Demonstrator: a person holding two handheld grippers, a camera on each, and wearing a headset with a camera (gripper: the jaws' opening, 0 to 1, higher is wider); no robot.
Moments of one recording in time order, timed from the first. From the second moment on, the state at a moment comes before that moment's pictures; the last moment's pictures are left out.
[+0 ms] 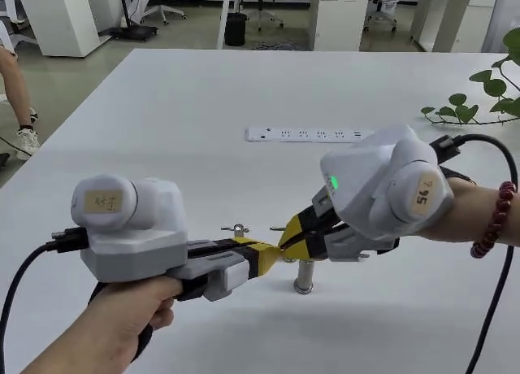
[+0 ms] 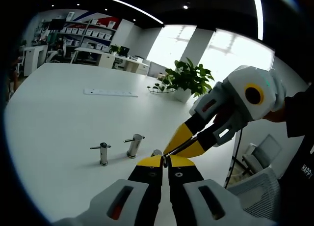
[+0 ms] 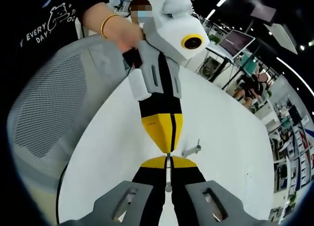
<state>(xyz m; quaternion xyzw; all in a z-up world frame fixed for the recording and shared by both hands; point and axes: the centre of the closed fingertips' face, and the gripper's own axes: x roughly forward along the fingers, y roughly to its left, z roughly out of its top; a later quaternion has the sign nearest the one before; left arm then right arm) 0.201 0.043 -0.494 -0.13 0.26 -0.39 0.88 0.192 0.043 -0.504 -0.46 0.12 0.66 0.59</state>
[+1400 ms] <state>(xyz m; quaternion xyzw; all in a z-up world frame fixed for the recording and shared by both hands) 0.192 0.039 -0.487 -0.03 0.19 -0.44 0.88 0.183 0.030 -0.494 -0.18 0.24 0.67 0.68</state>
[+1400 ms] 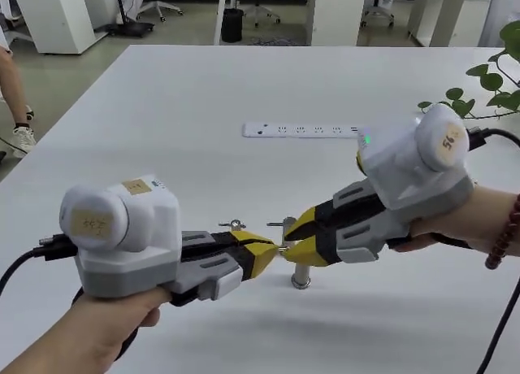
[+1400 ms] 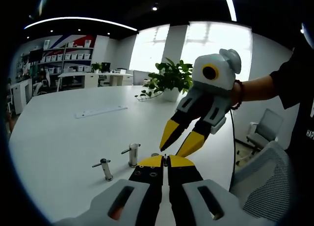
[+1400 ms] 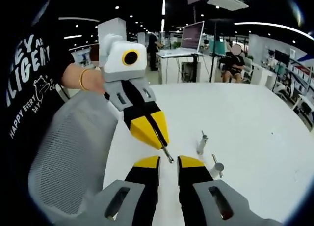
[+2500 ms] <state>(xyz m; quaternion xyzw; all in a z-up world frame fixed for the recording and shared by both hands) 0.157 0.020 -0.479 -0.03 0.17 -0.53 0.83 0.142 0.023 -0.496 -0.09 0.27 0.73 0.61</state>
